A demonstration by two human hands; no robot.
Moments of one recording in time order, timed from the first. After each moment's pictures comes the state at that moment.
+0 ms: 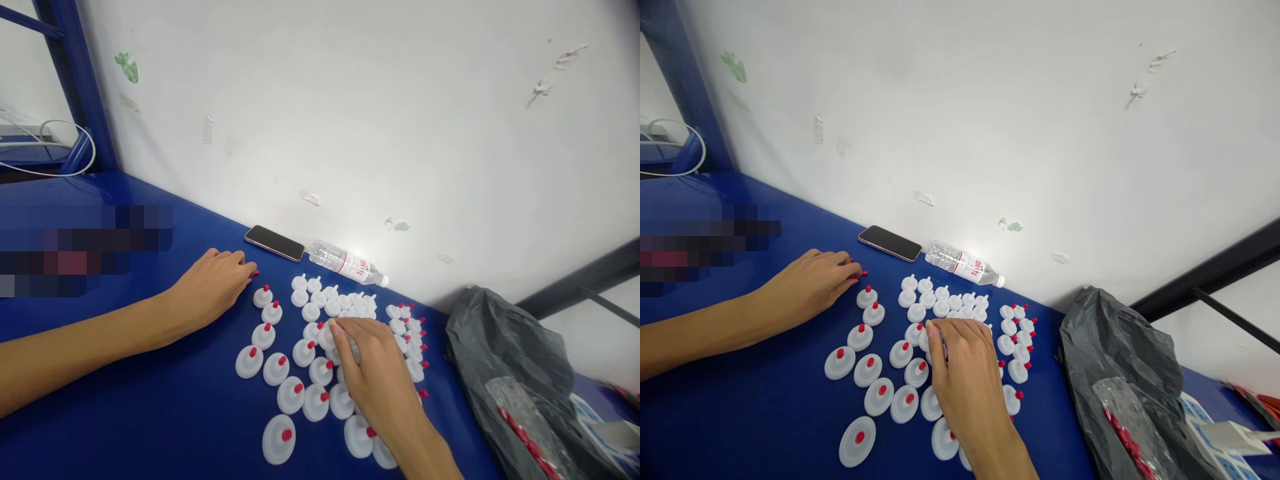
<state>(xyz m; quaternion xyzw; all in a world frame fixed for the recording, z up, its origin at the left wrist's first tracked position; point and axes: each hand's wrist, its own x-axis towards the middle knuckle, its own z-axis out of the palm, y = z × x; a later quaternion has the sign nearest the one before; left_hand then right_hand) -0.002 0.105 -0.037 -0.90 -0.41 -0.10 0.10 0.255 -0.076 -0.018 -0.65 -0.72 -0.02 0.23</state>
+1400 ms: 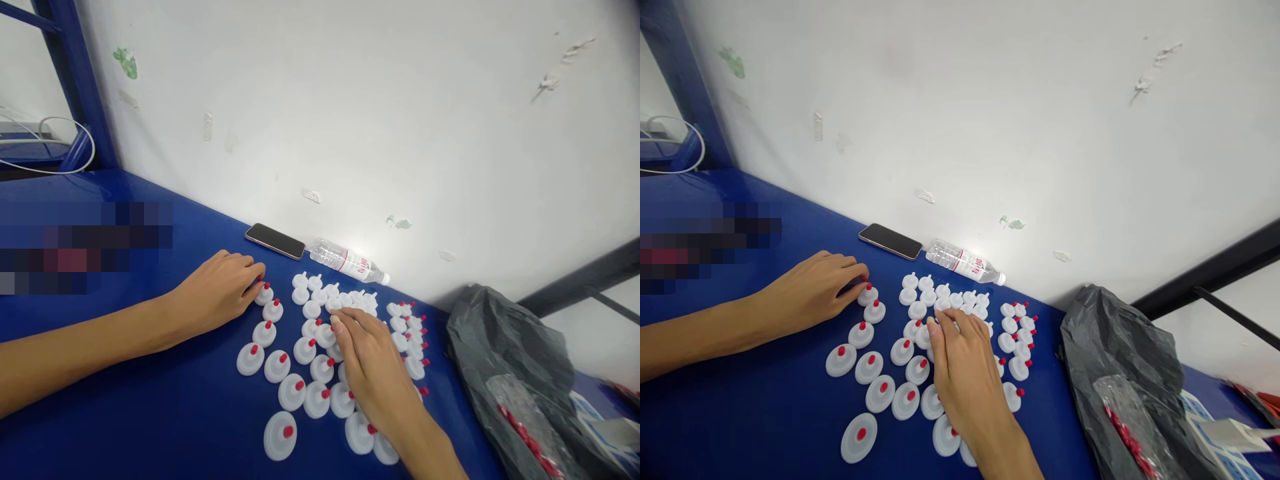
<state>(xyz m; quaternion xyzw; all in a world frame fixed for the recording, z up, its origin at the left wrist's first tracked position) 0.003 0.092 -0.033 -0.92 -0.36 -0.14 0.06 0.258 -0.077 -0.022 -0.66 -0.72 -0.01 0.20</state>
